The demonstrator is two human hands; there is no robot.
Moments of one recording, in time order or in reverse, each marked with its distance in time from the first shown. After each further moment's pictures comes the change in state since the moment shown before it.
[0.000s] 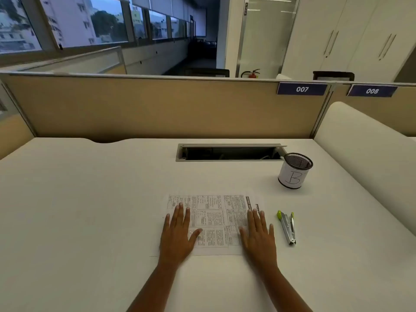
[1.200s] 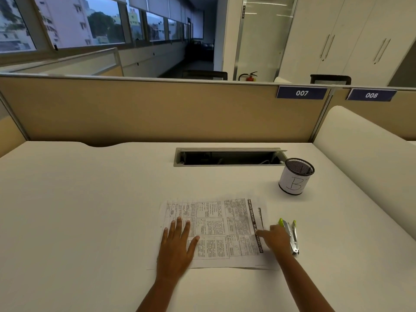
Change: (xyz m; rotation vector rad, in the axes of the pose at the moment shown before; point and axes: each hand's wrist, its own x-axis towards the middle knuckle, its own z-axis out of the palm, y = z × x) left_hand -0.003 0.005 -0.003 -0.113 -0.253 -0.110; right_hand 0.040 0.019 -0.041 0.603 -0.051 0.542
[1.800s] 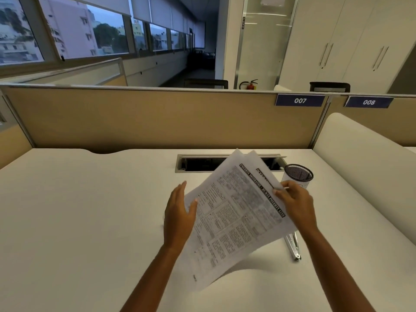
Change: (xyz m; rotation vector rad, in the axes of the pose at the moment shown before) left_hand 0.023 0.053 -0.108 -0.645 0.372 -0.013; right_hand -0.027 -0.079 -0.081 0.151 0.143 -0.563
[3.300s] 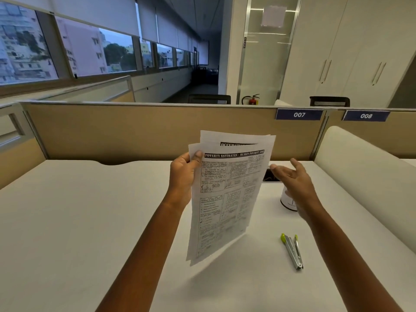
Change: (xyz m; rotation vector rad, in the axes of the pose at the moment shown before) left_hand 0.052 0.101 -0.059 -0.870 -0.091 -0.099; right_hand 0.012 -0.070 -0.020 0.362 -0.095 0.134
